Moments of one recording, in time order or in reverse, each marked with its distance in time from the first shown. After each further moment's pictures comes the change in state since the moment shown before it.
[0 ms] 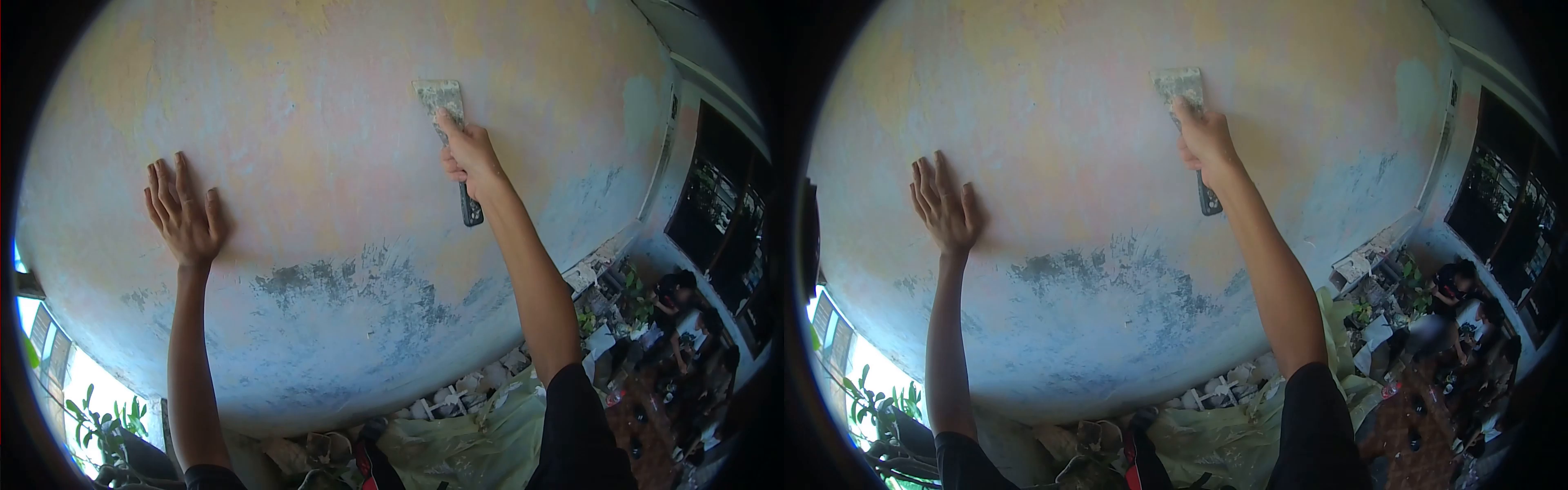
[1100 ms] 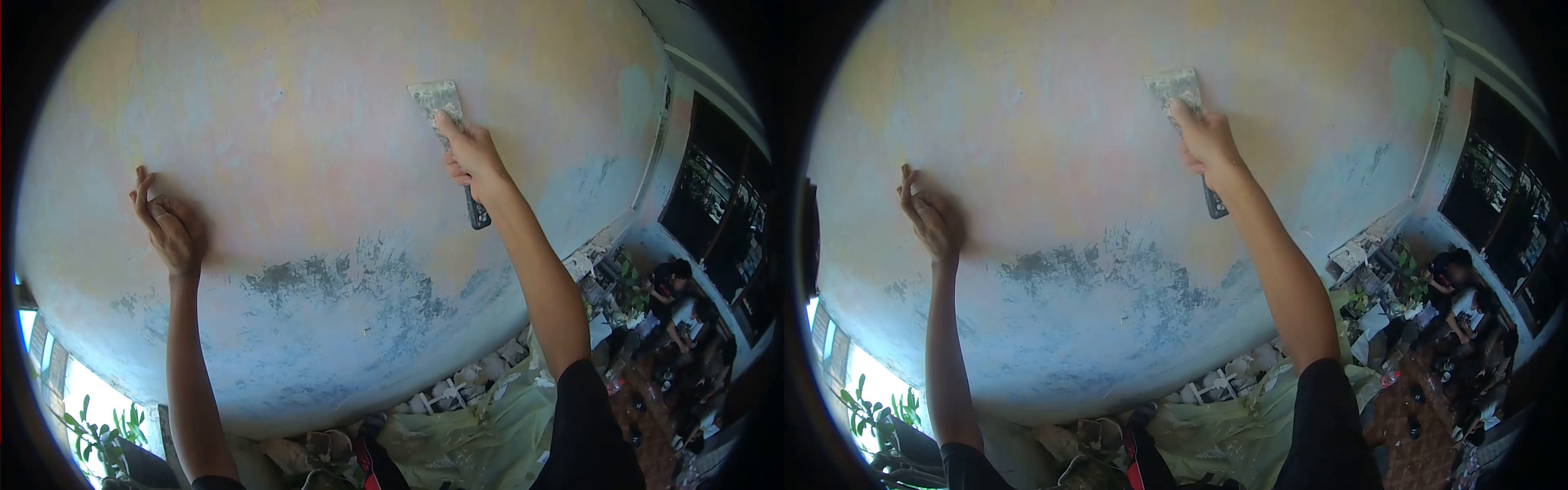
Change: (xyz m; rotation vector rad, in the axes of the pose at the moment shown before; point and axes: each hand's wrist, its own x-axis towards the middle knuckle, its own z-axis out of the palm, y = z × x) left_hand -0.012 -0.012 0.009 -0.209 0.140 0.030; right_hand -0.011 0.004 0.000 -0.055 0.038 0.060
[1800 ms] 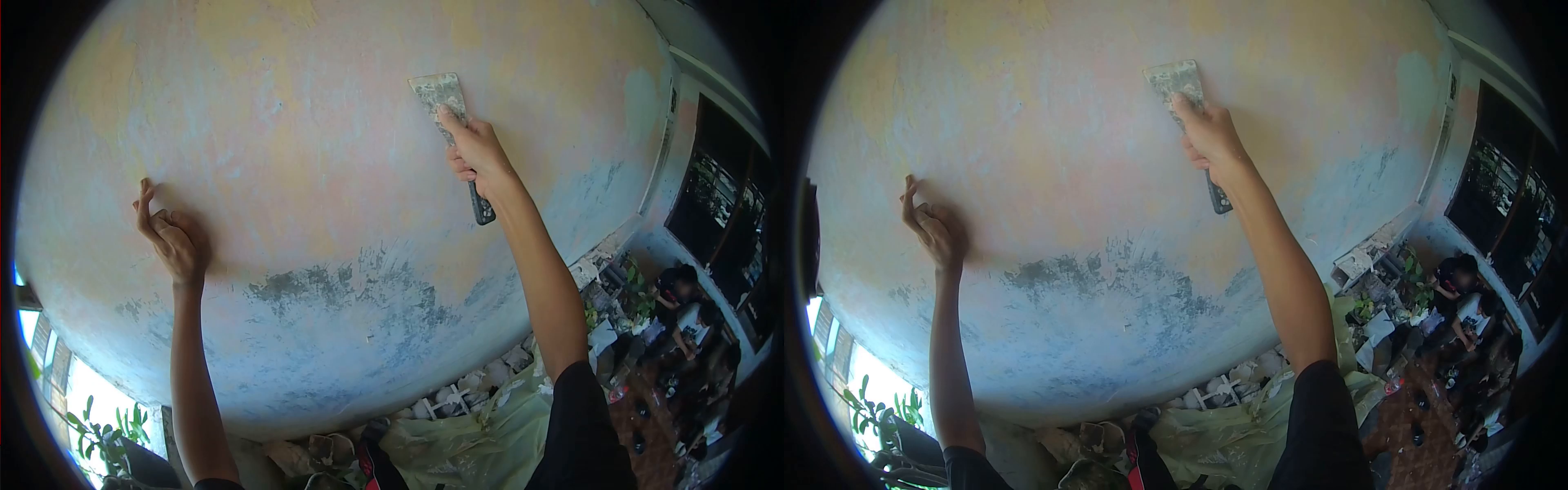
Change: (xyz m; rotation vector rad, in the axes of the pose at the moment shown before) left_hand 0.001 0.007 0.001 -0.003 0.006 -0.020; right_hand 0.014 -0.001 -0.010 -0.022 -0.062 -0.051
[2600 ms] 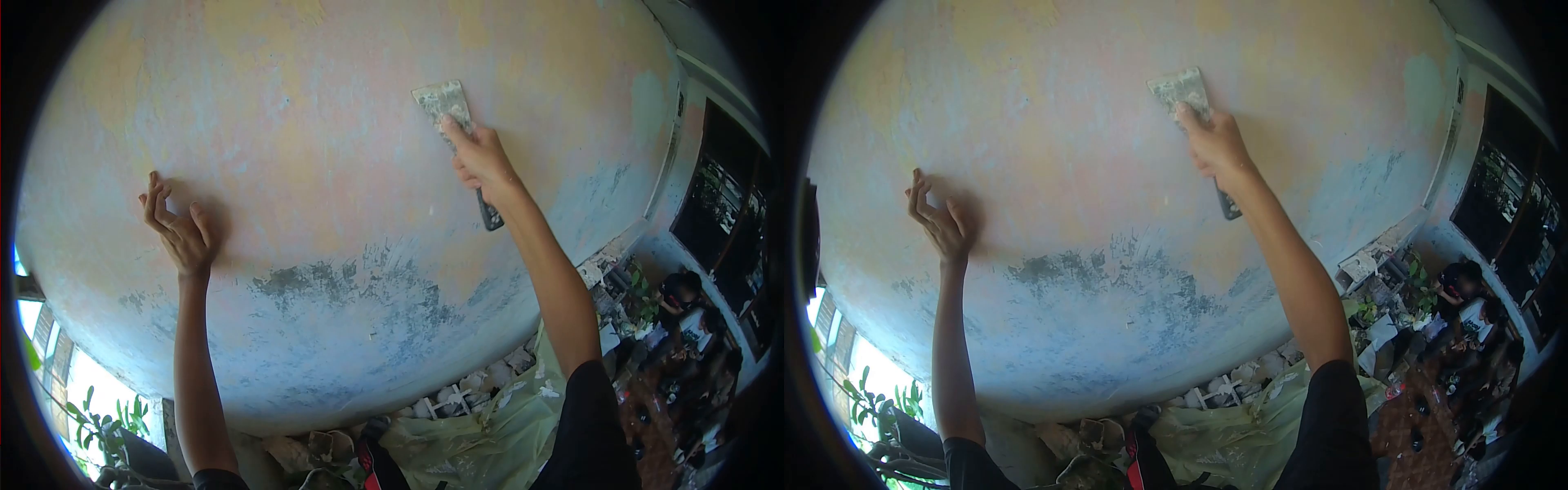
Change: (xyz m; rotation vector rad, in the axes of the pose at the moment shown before) left_hand -0.001 0.000 0.000 -0.013 -0.027 -0.001; right_hand -0.008 -0.004 0.005 -0.057 -0.003 0.012
